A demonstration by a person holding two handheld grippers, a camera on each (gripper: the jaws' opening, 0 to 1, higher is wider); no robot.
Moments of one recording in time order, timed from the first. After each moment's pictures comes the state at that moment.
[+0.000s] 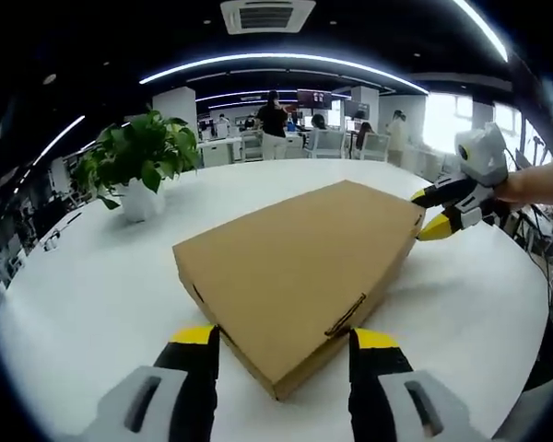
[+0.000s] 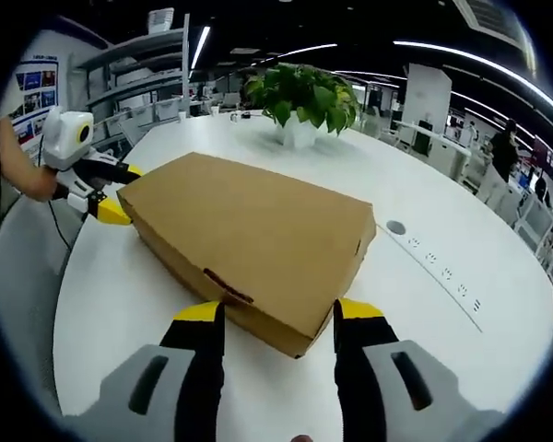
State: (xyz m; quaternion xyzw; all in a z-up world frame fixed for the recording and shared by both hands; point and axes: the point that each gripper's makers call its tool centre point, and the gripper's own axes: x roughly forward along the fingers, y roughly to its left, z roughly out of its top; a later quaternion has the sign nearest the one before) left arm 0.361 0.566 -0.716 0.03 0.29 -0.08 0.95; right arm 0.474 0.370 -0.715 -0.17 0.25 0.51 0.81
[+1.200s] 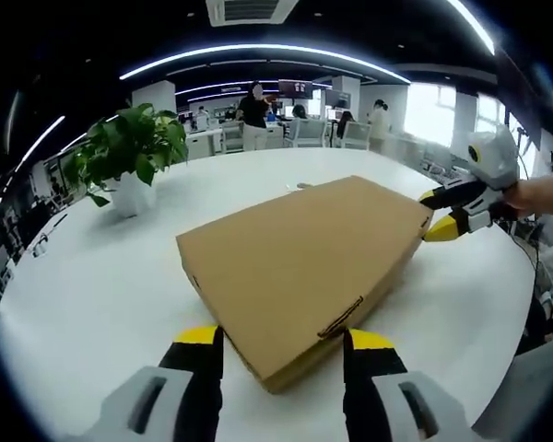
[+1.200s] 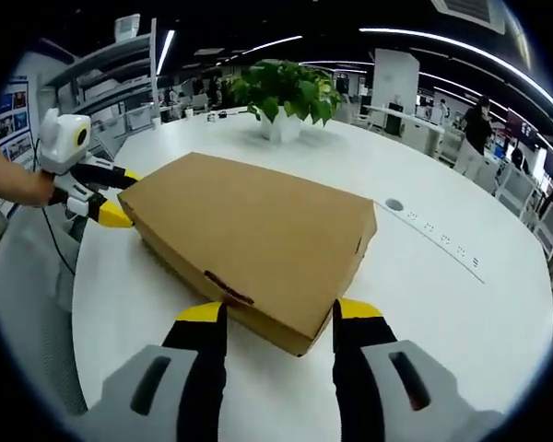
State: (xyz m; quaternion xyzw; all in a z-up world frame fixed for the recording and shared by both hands) left arm 0.338 0.594 -0.716 0.04 0.31 -0.13 0.94; right arm 0.417 0.383 -0.715 -0.14 0.28 0.44 0.84
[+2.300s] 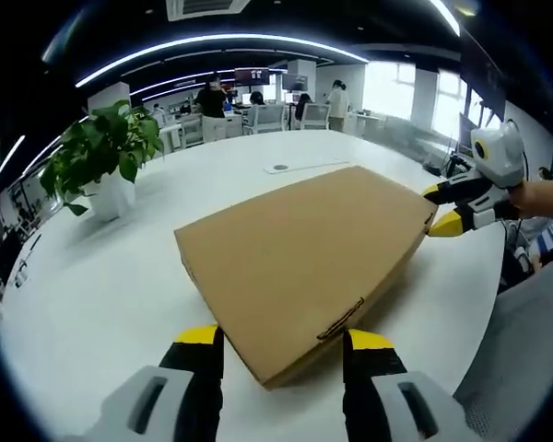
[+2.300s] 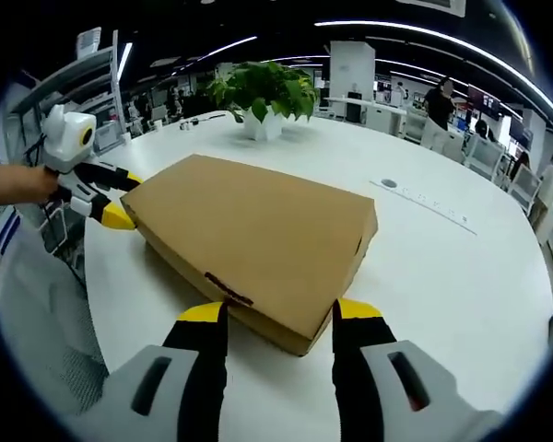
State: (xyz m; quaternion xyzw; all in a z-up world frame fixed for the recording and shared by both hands) left arm 0.311 0.643 -0.718 0.08 0.34 -0.23 0.91; right arm 0.338 0.420 -0.714 -0.10 0.30 0.35 0.88
